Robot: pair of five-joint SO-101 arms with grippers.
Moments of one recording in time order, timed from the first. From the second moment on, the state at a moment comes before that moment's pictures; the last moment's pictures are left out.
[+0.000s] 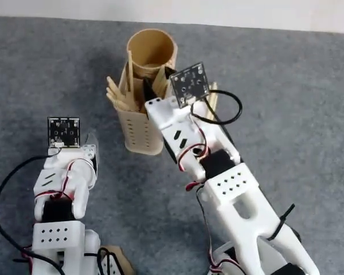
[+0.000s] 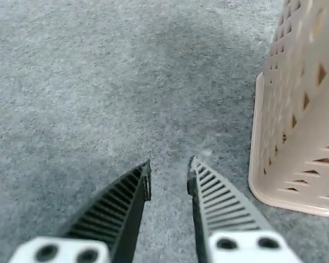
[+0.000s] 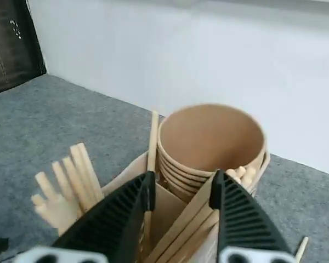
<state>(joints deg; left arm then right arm) -11.6 -73.9 81.5 33.5 0.3 -35.2 -32.8 40.8 9.5 2.9</state>
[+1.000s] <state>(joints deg) -11.6 -73.9 81.5 33.5 0.3 -13.5 -12.2 45.2 25.6 3.3</state>
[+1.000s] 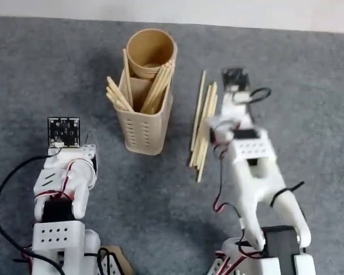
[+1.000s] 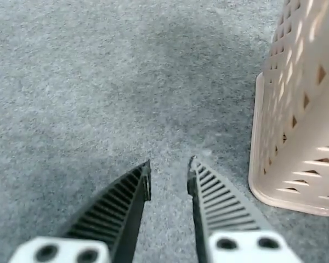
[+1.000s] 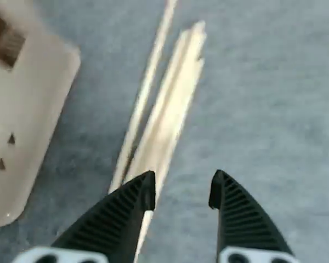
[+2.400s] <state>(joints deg) -11.6 -73.9 82.6 33.5 0.3 -17.2 -4.5 51.4 20.8 7.1</state>
